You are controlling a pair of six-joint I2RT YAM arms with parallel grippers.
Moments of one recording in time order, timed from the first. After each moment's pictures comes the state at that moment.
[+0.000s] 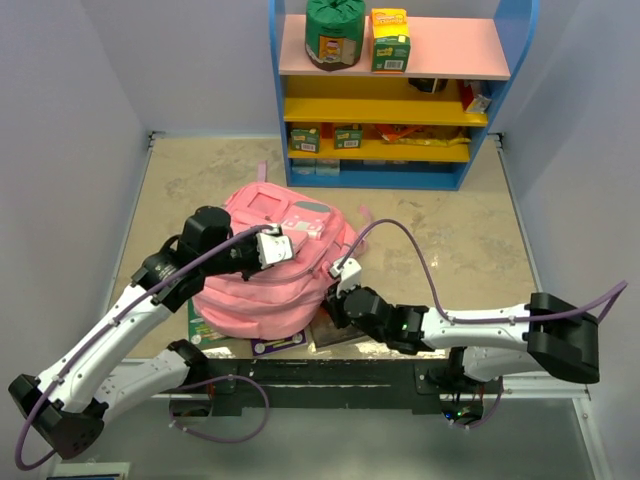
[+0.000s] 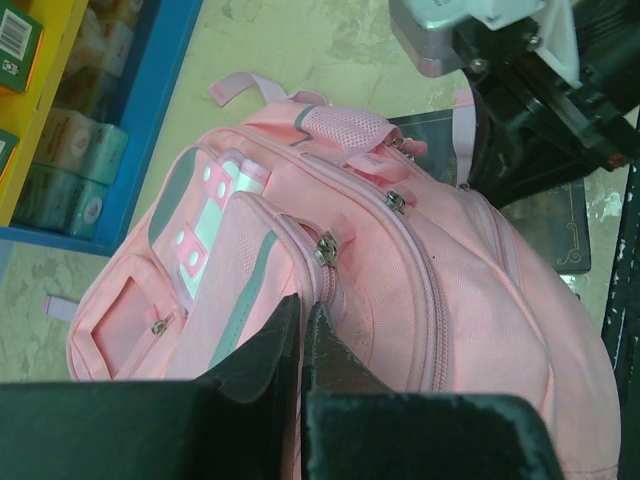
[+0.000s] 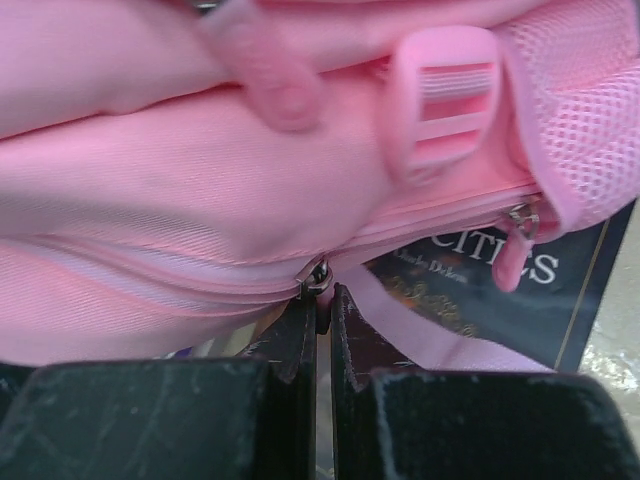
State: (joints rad) left arm -0.62 0.90 0.96 -0.60 0.42 0.63; right arm 1.24 1.24 0.48 0.25 0.44 0.47
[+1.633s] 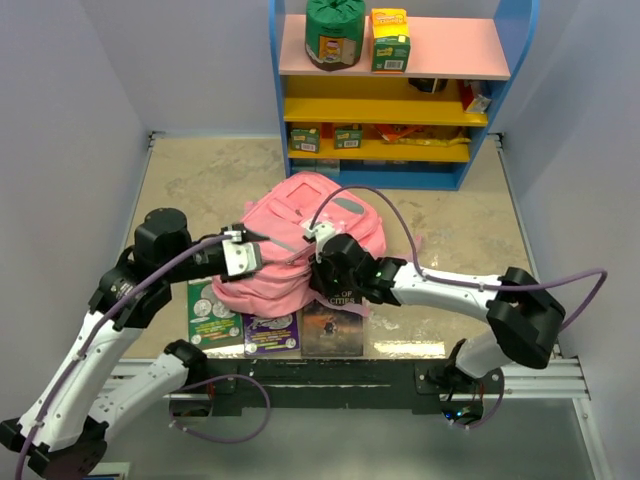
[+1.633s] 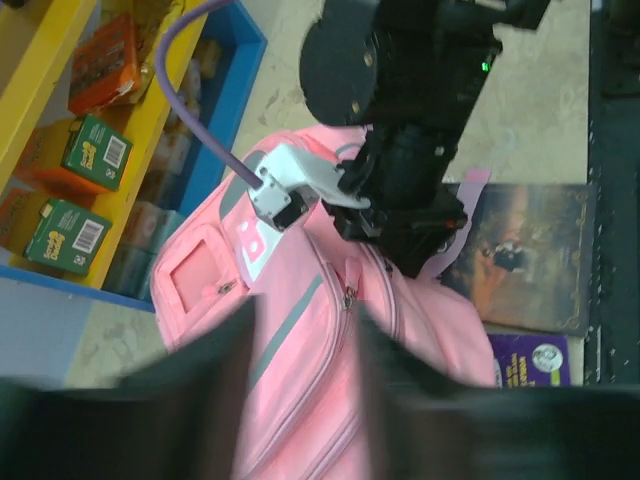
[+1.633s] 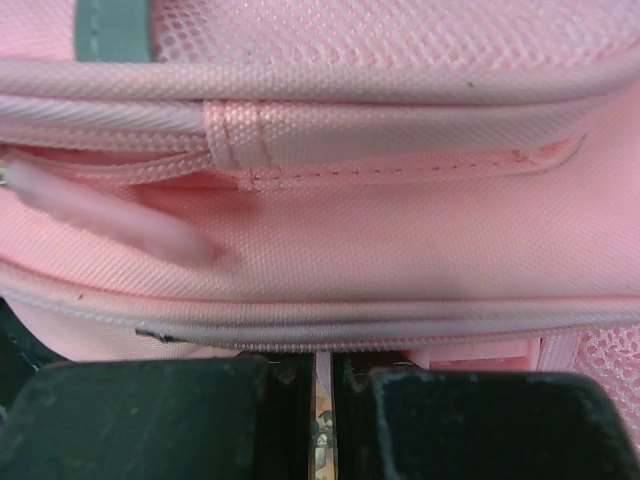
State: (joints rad) left arm -0.51 0.77 1.08 -0.68 0.62 0.67; right arm 0.98 1.49 0.87 -0.09 0.04 0.35
